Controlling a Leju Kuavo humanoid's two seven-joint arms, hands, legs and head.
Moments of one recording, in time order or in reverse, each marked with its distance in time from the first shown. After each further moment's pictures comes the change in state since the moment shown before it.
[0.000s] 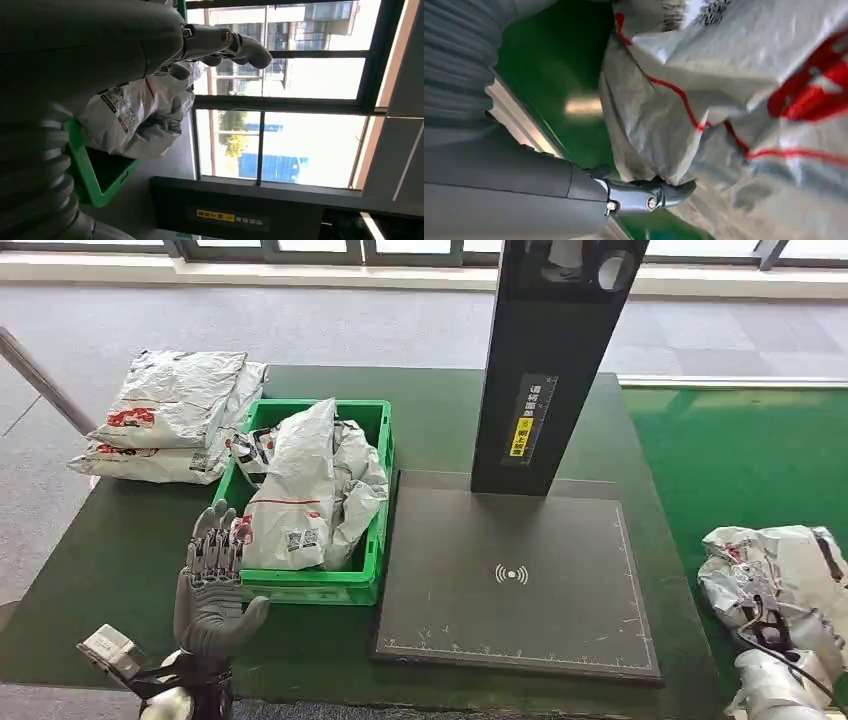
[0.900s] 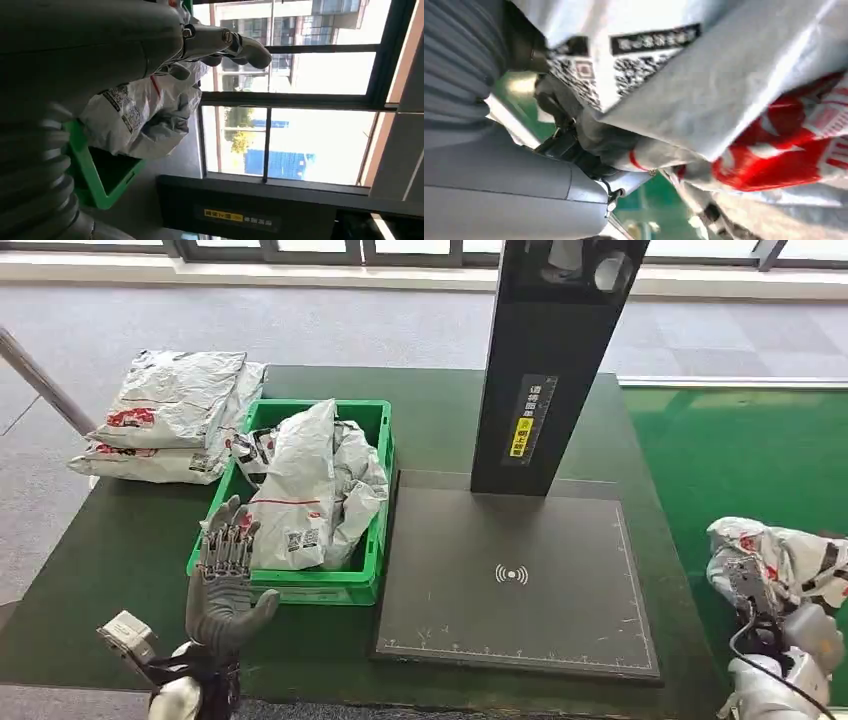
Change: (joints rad) left arm -0.026 0.023 -0.026 0.058 -0.001 0.028 0.000; right arm 0.008 0.028 -0.046 -0.025 -0.093 -0.212 -0.396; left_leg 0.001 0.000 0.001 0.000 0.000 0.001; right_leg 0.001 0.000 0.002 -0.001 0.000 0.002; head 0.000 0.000
